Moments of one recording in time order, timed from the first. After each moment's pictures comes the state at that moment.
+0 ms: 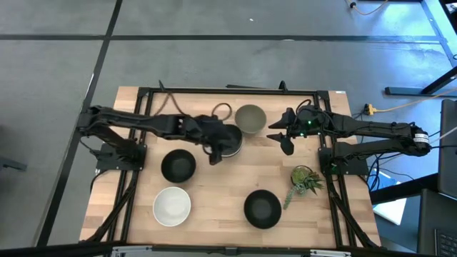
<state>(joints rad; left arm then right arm) 0.00 1.45 1.18 -0.33 -0.06 -0.17 -0.22 0.93 0.68 -0.28 -0.08 0.15</state>
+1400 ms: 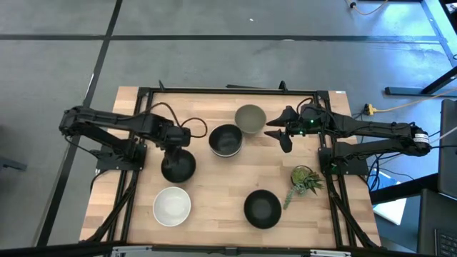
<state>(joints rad) -0.04 1.25 1.07 -1.23 -0.10 -0.30 -0.22 0.93 0.68 -0.17 -0.08 0.22</state>
